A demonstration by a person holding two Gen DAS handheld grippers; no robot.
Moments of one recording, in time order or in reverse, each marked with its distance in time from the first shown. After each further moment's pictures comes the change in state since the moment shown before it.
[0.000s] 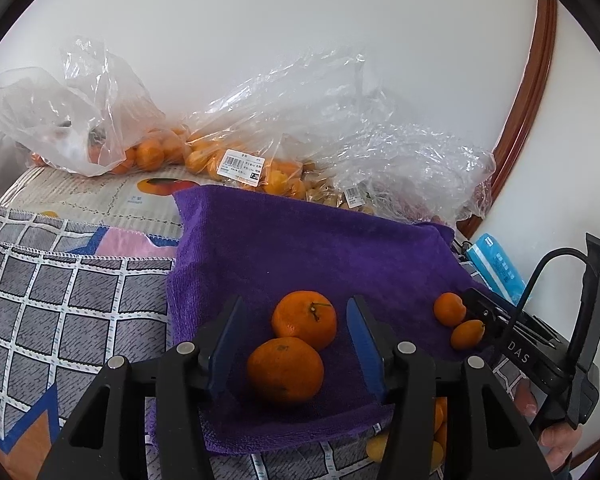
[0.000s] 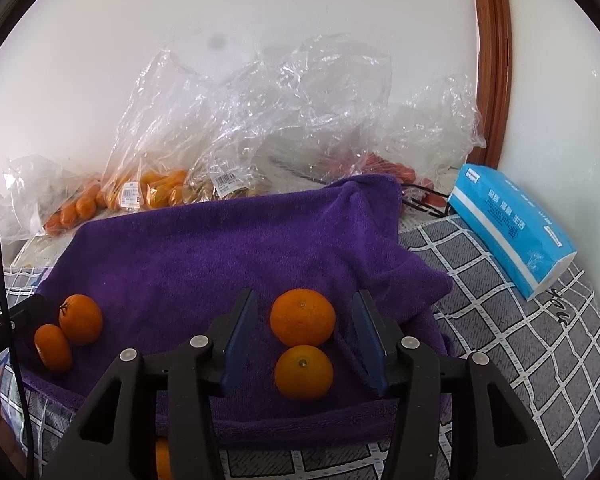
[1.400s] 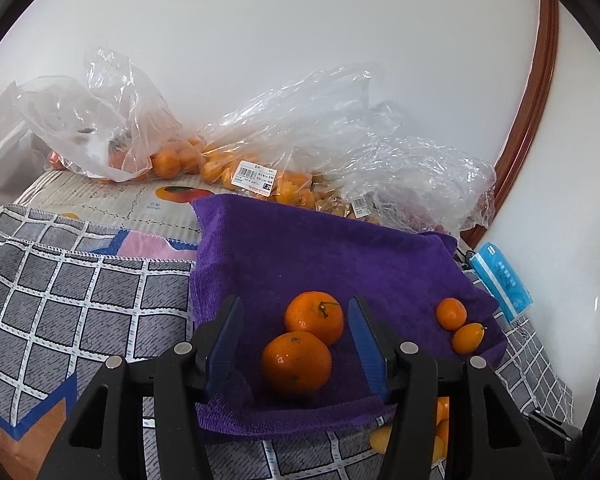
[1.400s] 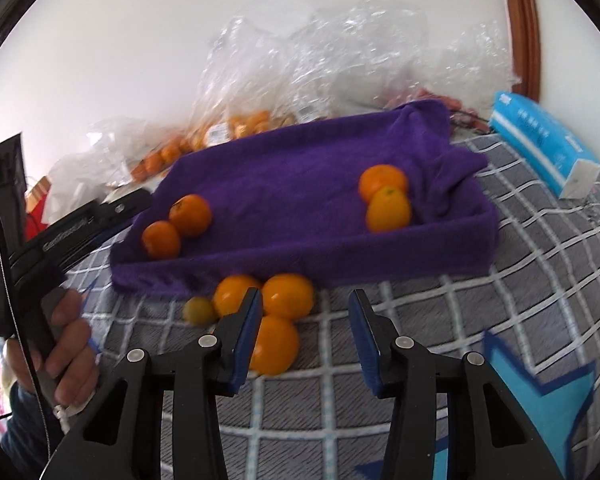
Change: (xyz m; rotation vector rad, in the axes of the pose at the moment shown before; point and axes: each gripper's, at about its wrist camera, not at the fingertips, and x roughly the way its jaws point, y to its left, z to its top) left arm -0.019 0.000 -0.003 -0.010 -0.038 0.033; right arm -0.064 0.020 -0.065 0.028 0.189 0.278
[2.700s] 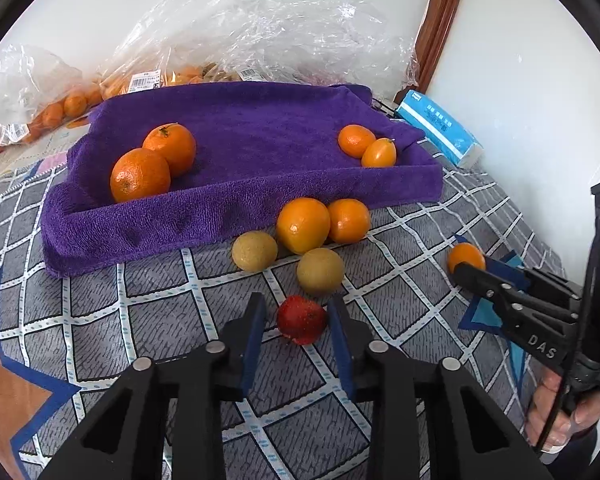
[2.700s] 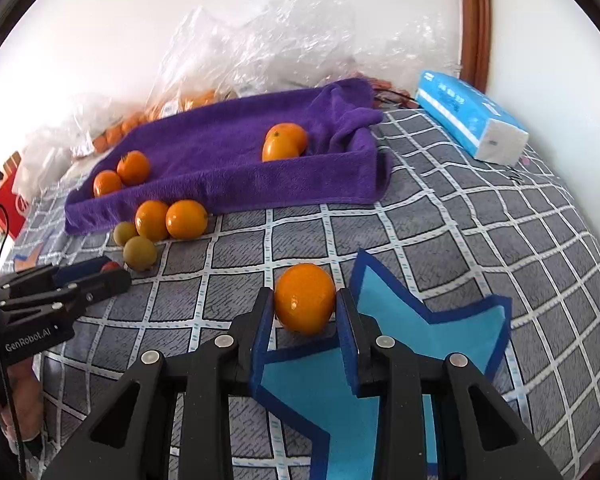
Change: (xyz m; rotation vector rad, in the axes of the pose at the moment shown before) left arm -0.015 -0.077 -0.087 0.233 0.325 -0.112; right arm -0.033 -0.057 -0.036 -0.033 0.025 -0.191
